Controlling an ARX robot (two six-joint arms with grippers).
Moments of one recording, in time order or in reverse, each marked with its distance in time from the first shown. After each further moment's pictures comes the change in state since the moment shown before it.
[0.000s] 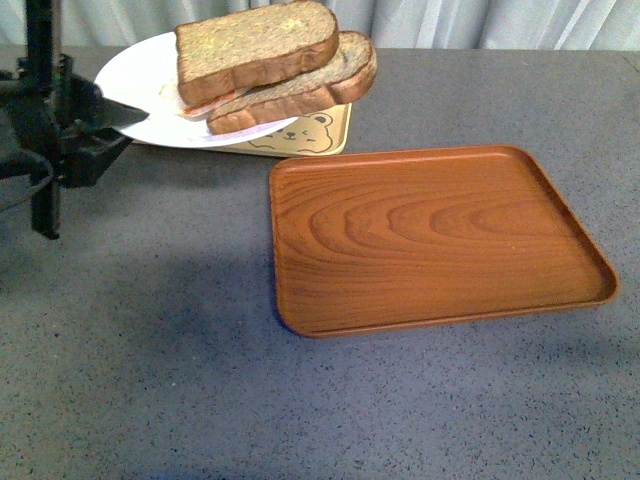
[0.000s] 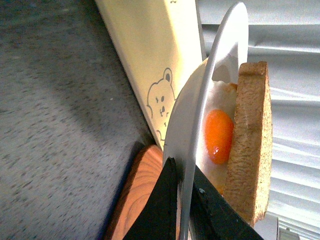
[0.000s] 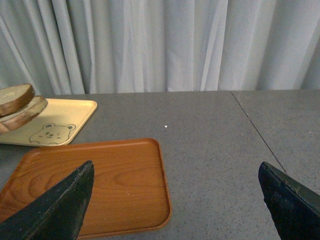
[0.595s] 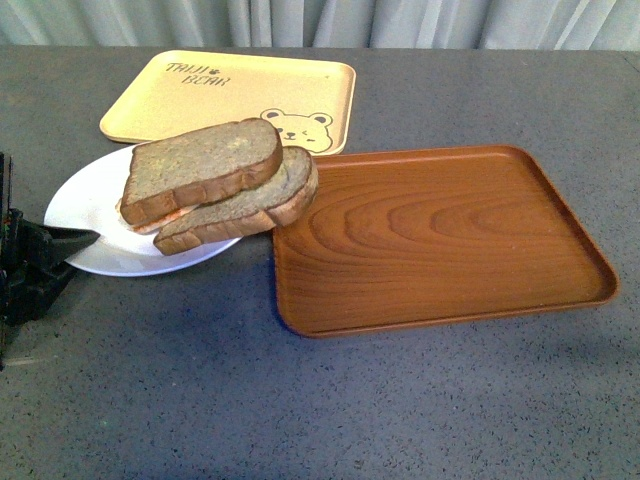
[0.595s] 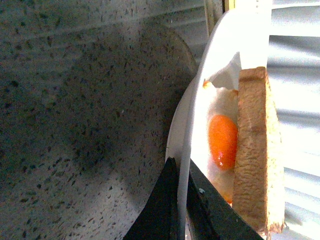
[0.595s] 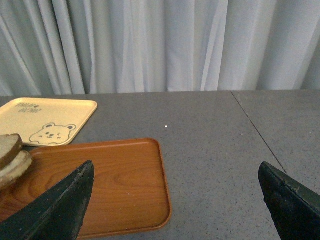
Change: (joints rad) left arm 0.099 0.156 -0.278 0.299 0.002 0.038; right arm 0.000 0.000 0.000 0.000 0.000 0.000
